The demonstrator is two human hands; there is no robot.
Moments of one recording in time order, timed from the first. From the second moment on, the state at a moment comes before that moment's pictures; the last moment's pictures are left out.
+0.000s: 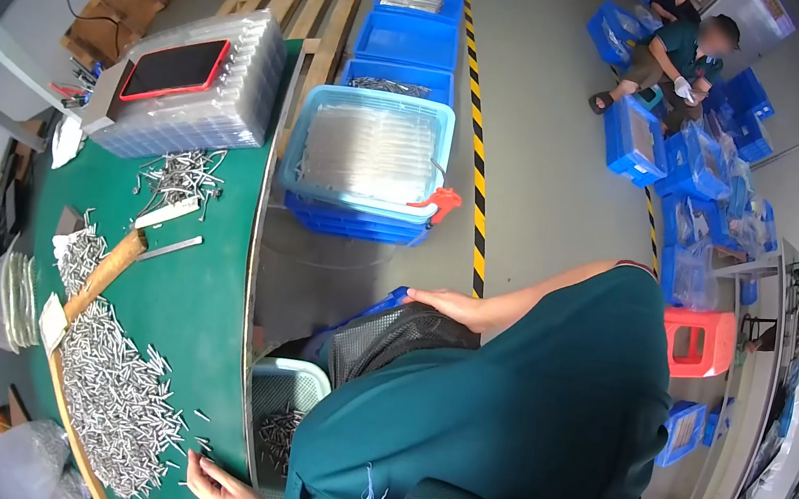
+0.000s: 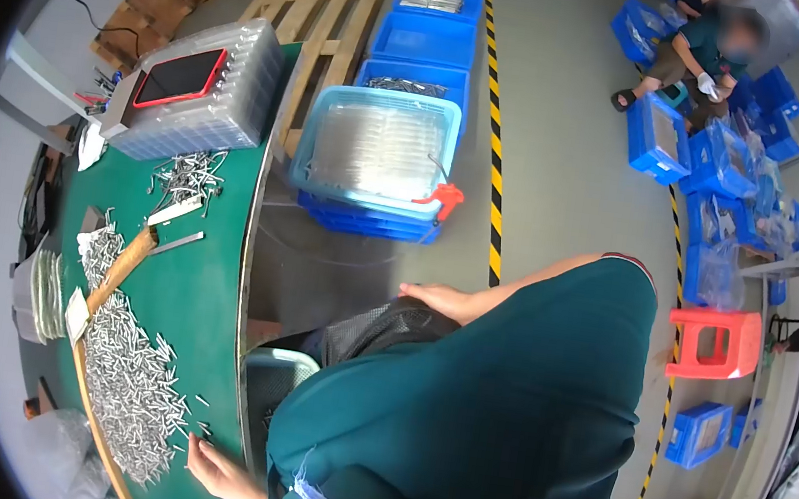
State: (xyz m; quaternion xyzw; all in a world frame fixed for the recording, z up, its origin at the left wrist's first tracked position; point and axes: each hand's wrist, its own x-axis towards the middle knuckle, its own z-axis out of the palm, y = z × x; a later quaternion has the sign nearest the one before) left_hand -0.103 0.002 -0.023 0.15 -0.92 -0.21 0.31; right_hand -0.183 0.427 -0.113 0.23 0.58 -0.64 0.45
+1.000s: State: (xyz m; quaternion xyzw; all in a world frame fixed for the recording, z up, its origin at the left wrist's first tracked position) left_hand -0.102 0.005 -0.020 0.17 -0.91 -0.22 0.32; right_hand -0.186 0.422 -0.104 0.26 0.59 -0.64 0.42
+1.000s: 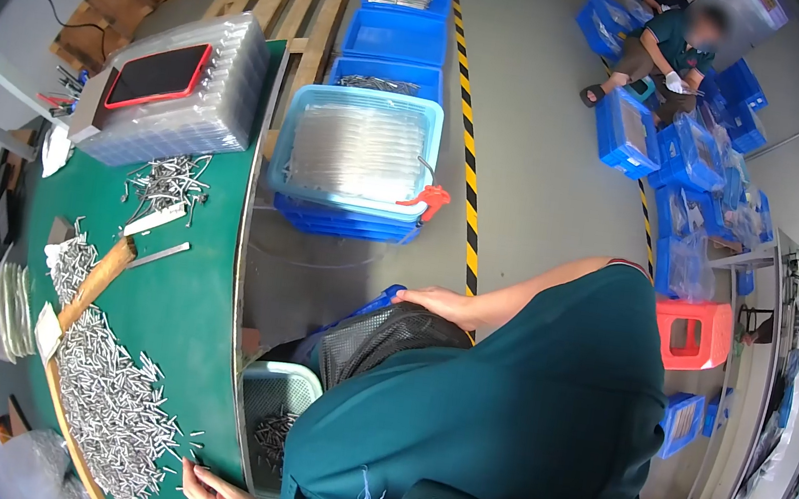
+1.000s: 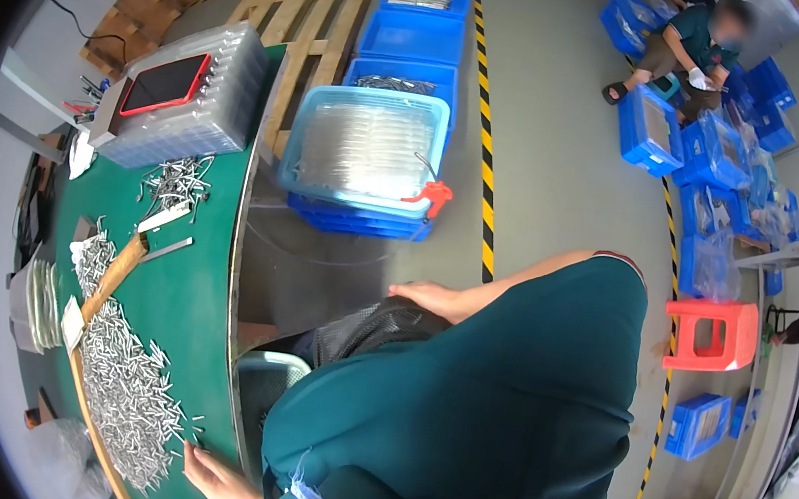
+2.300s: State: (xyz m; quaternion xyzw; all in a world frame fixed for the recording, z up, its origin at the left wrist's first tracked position) left_hand -0.094 0.004 -0.022 0.25 -0.78 -0.22 0.52; right_hand -0.324 0.395 -0.064 0.10 0.57 -0.81 -0.12
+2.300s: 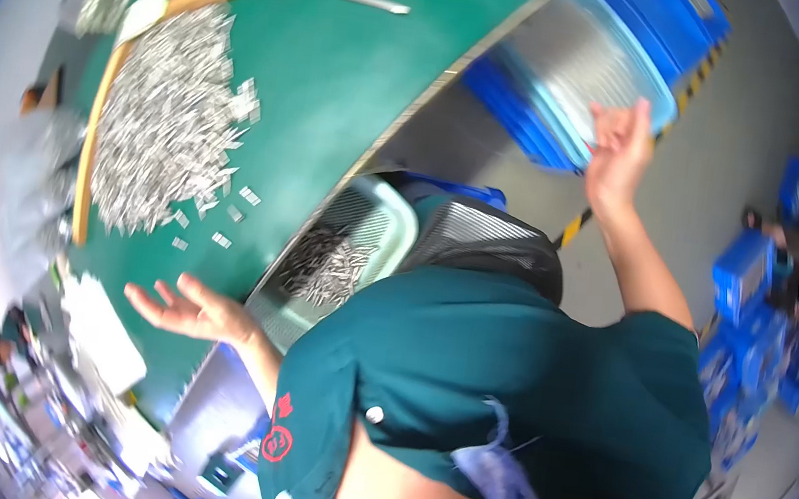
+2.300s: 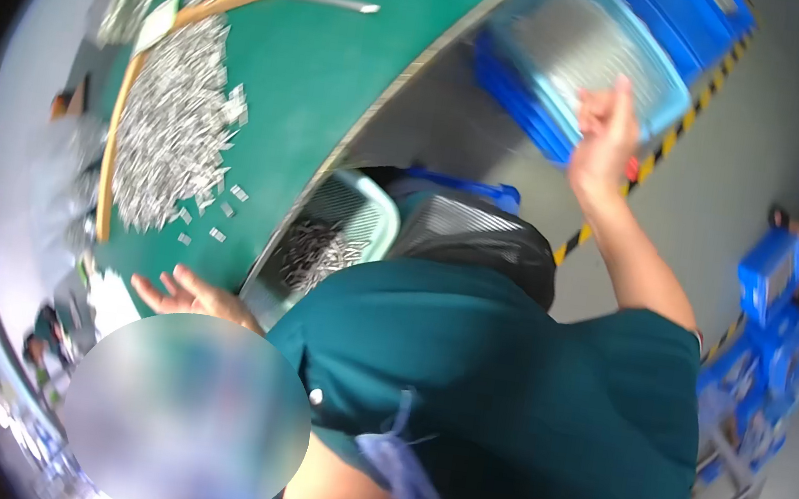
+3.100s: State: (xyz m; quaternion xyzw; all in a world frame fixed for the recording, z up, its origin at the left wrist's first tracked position) left_hand -0.028 0.000 0.005 0.27 -0.71 -0.21 0.61; right_hand -0.320 0.335 -0.005 -0.34 0.58 -0.74 0.02
